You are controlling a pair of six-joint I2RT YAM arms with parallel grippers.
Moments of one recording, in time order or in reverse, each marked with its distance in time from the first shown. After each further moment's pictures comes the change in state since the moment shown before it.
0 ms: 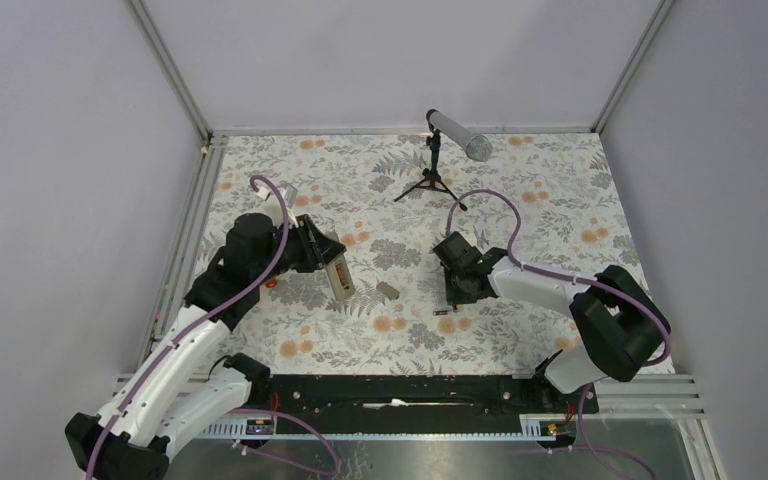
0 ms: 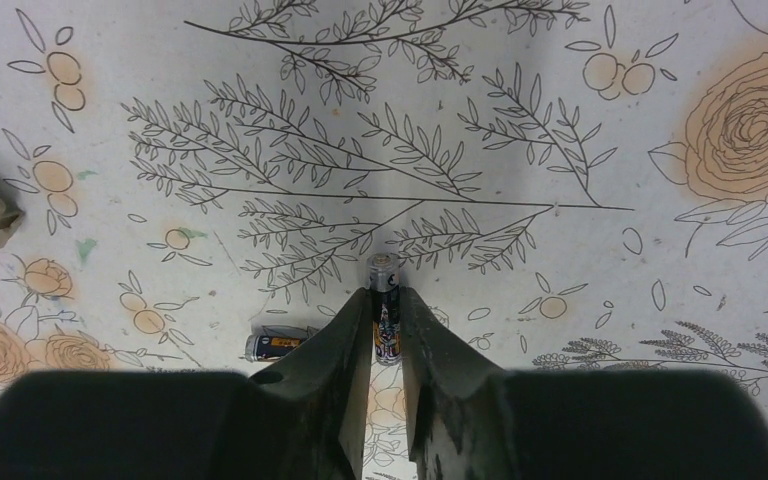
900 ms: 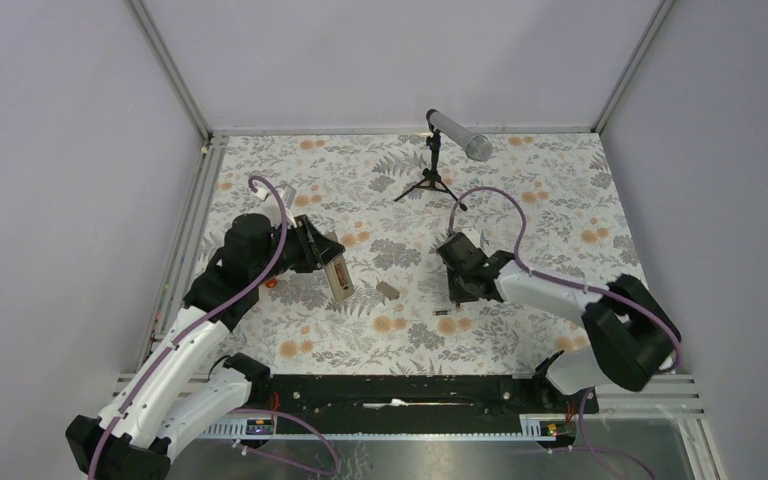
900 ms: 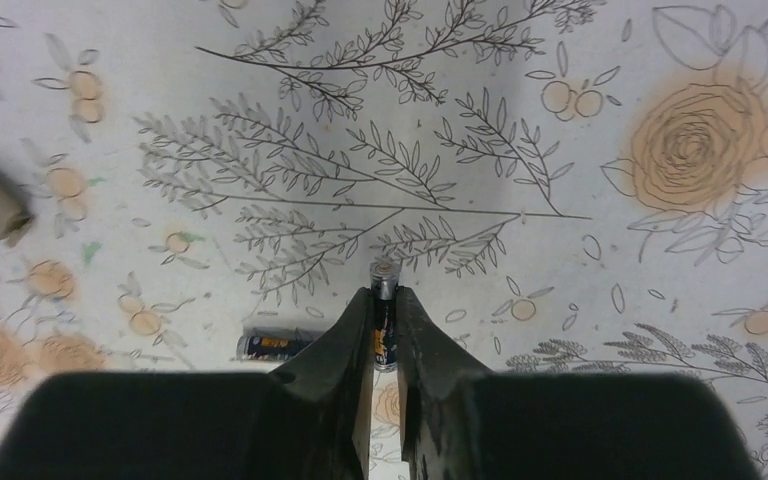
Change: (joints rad) left arm 0.018 -0.009 -0.007 0.000 0.018 0.000; right arm 0.004 -0.005 0.002 0.002 0.054 -0.034
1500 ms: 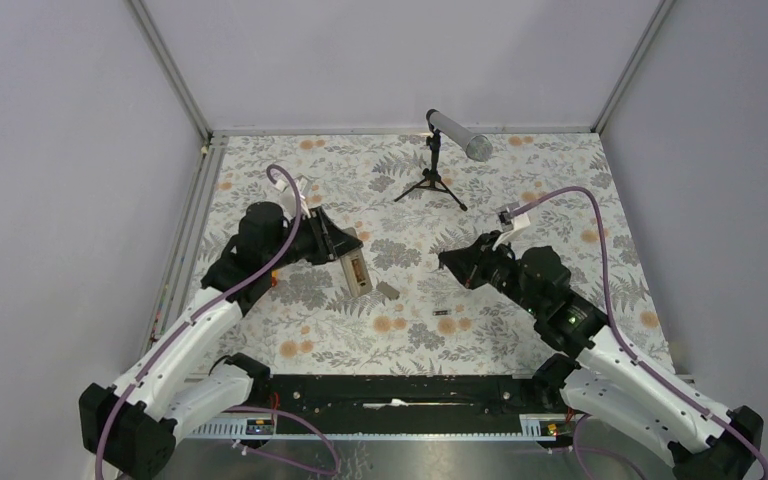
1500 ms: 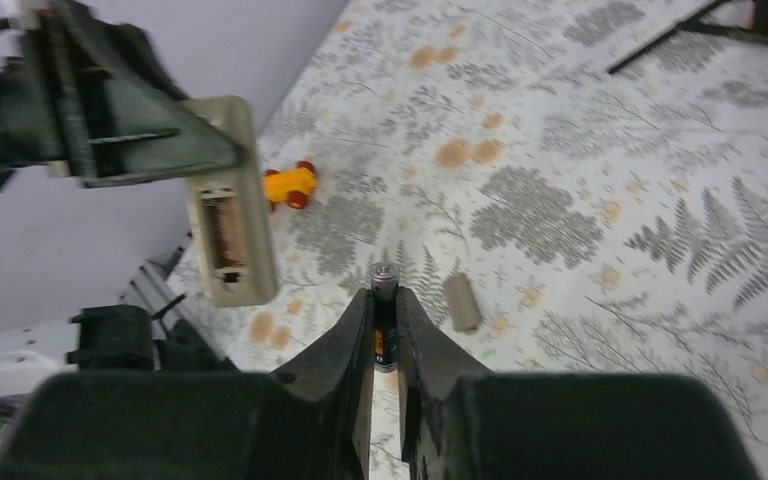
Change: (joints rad) left arm 0.000 0.114 -0.002 0.139 0.139 -0.077; right arm 0.001 -0.786 -0.202 0.415 -0.231 -0.015
